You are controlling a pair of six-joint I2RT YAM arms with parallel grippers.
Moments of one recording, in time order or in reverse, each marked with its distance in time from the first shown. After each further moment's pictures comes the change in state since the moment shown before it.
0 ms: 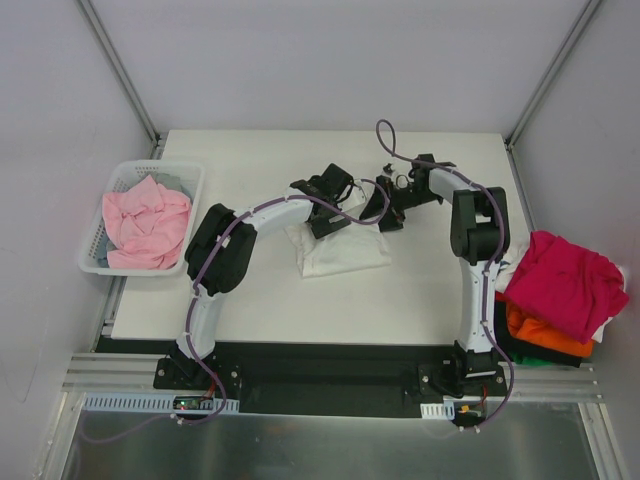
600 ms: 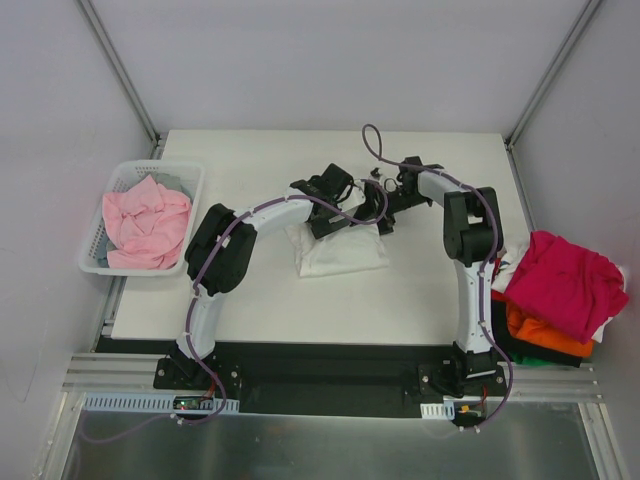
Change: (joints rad) left arm 0.000 0.000 0.000 -0.002 0.000 0.000; right arm 0.063 -0.006 -0.024 0.013 -0.015 0.003
